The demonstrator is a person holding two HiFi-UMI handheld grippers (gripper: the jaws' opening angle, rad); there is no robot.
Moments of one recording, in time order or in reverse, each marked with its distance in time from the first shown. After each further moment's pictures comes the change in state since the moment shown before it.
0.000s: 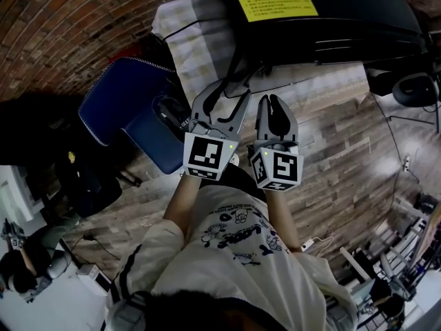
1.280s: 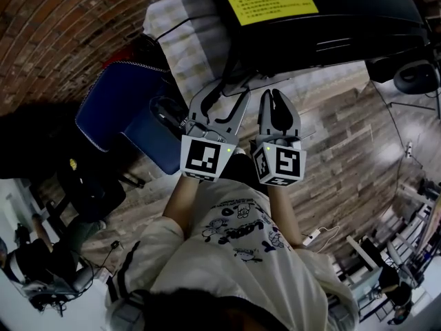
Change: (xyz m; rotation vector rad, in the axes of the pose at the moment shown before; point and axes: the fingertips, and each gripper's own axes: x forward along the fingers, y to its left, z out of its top) left arm 0.007 -0.002 0.002 0.043 -0.025 -0.067; right arm 0.010 -0.015 -0.005 0.006 0.006 -0.059
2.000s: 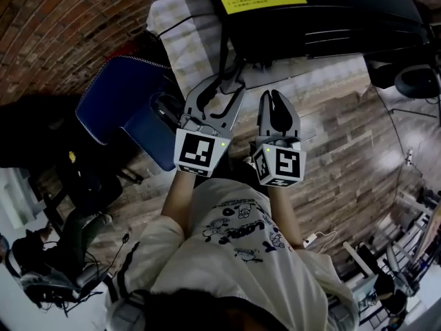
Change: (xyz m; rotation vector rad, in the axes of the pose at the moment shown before) left arm 0.000 -0.003 -0.001 0.001 0.004 0.022; right arm -0.012 -0.005 -0.001 0.000 -0.005 0.055
